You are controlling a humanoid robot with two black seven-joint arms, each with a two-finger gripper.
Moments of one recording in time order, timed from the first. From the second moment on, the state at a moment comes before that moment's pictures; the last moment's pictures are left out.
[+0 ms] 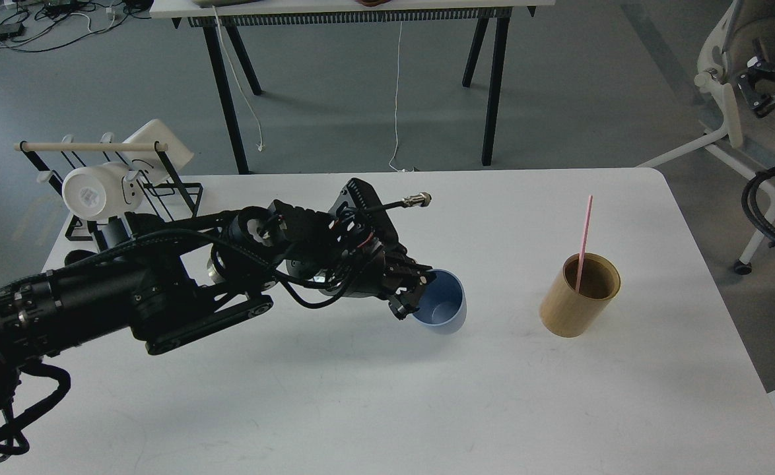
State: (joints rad) left arm -0.97 0.26 -0.26 -1.32 2.17 -0.49 -0.20; right arm 0.85 -0.54 0.89 0.47 0.23 0.49 0.24
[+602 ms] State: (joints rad) left arm -0.92 0.25 -0.26 -1.25 2.17 -0.49 -0.21; right arm 0.81 -0.54 0.89 0.47 0.23 0.49 0.24
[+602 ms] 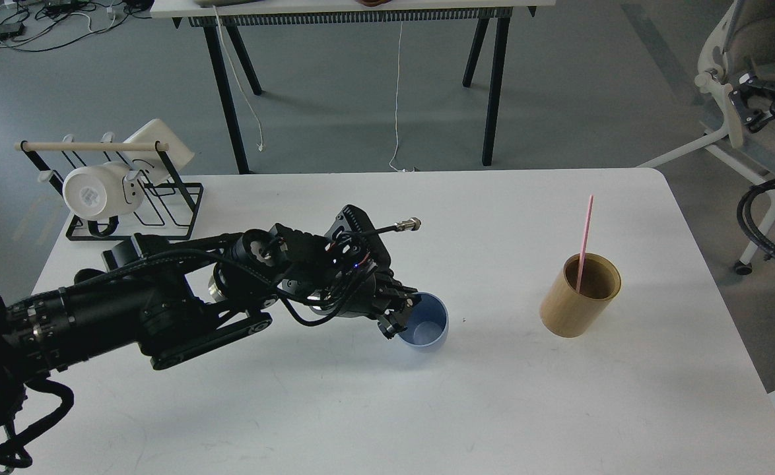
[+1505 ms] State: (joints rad) left arm -0.92 0.27 -0.77 -1.23 1.71 -0.49 -0.21; right arm 0.67 -0.64 0.89 0.51 0.23 0.49 0.25
